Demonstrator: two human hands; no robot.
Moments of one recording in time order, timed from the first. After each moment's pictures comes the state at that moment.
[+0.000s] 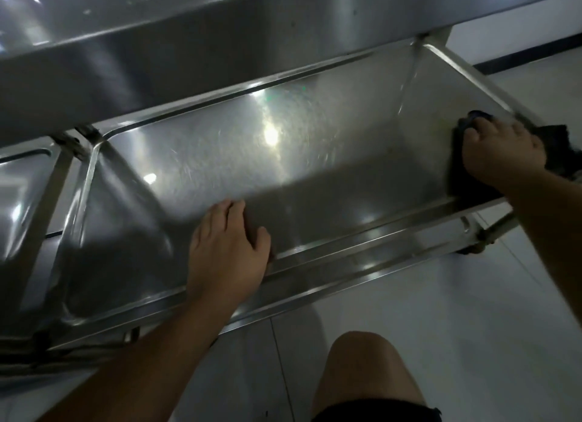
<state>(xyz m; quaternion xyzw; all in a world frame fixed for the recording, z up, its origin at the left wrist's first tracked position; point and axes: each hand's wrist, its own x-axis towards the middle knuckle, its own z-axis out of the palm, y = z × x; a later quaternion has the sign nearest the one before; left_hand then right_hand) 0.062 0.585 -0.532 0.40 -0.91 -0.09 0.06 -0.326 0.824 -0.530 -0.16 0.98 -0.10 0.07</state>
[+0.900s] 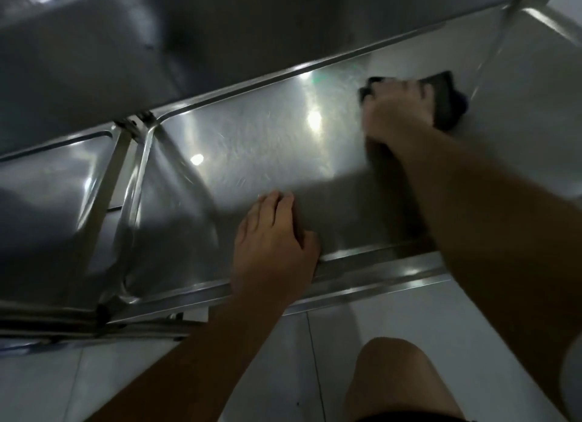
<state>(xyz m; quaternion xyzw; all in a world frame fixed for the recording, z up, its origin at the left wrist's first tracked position) 0.062 0.585 -0.531 0.40 -0.91 -0.10 0.05 -0.246 0.578 -0.517 -0.33 0.94 -0.08 0.08</state>
